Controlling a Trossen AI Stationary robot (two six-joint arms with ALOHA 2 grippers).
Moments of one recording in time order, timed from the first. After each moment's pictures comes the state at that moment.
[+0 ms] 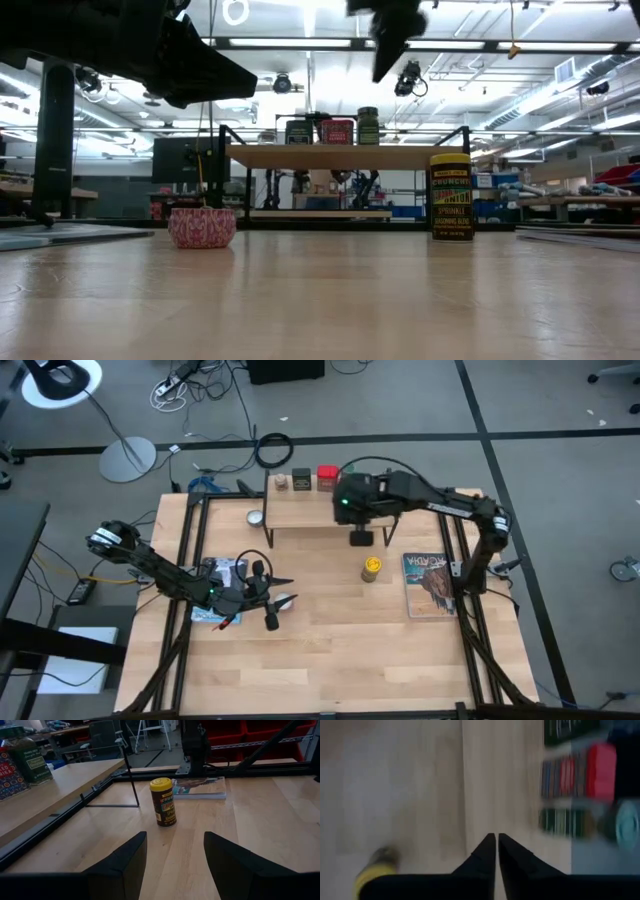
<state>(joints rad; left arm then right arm) -0.42 1.34 0.42 0.71 -0.72 -0.04 -0.21 1.78 1.94 -1.28 0.35 -0.32</state>
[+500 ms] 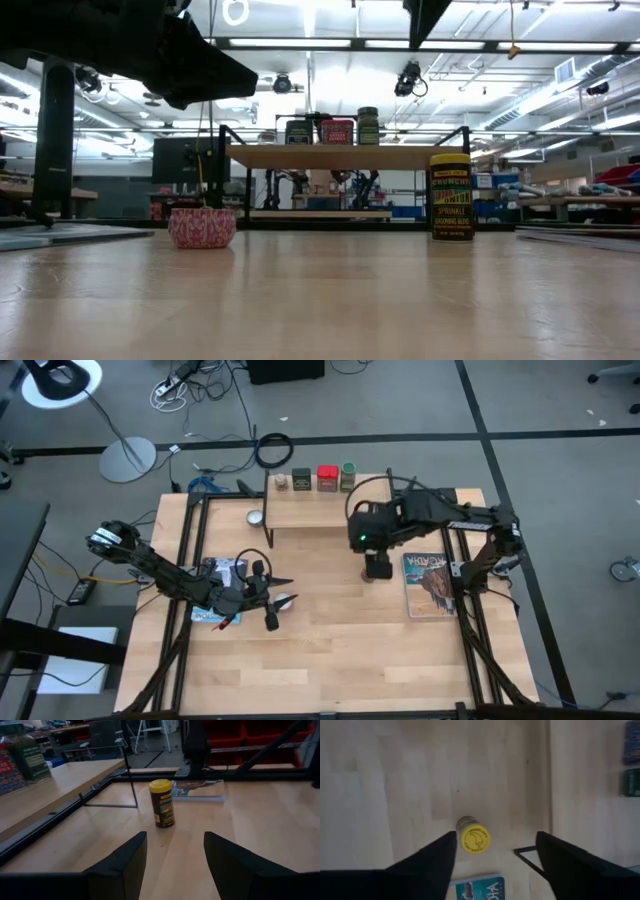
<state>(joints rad) -0.42 1.34 0.42 0.72 -0.72 -0.06 0.01 1.70 1.94 -1.51 0.24 0.02</state>
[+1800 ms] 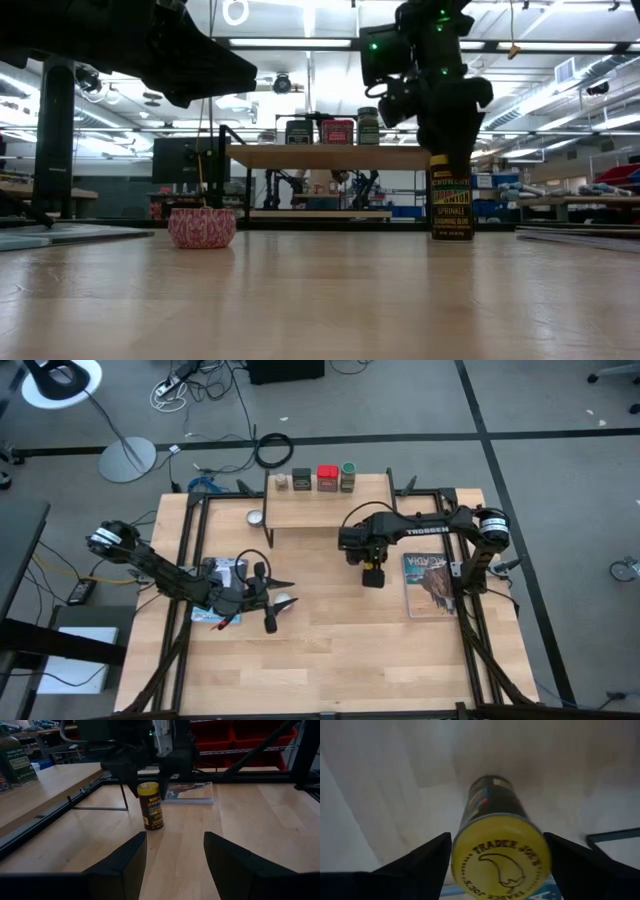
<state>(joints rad) -0.43 1.34 0.42 0.74 -0.67 -0.06 -0.16 1.78 1.36 -1.17 0.00 0.00</state>
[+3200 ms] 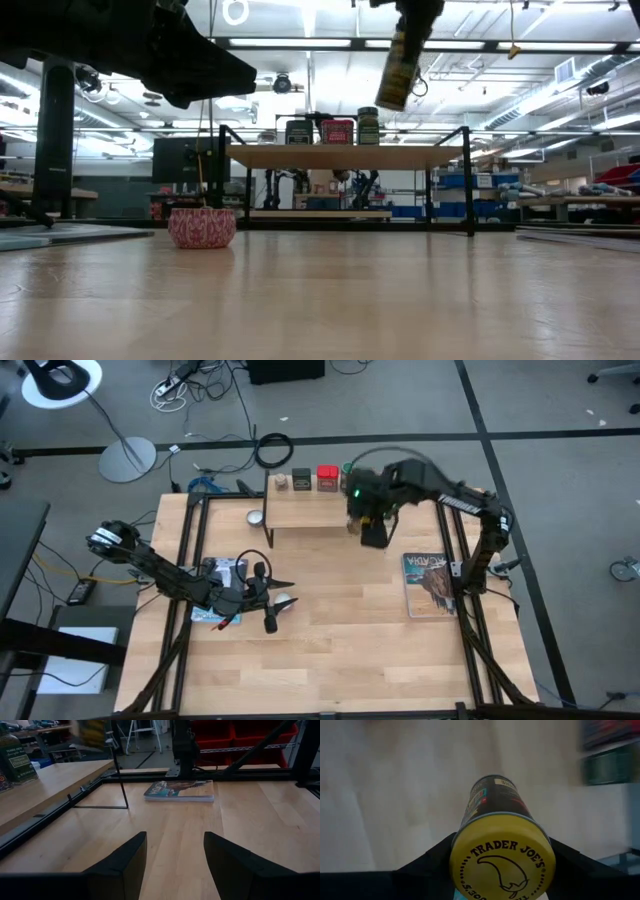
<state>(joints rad) -0.43 1.34 0.42 0.73 -0.68 -0.06 -0.22 1.78 2.08 -1.57 0.14 -0.09</state>
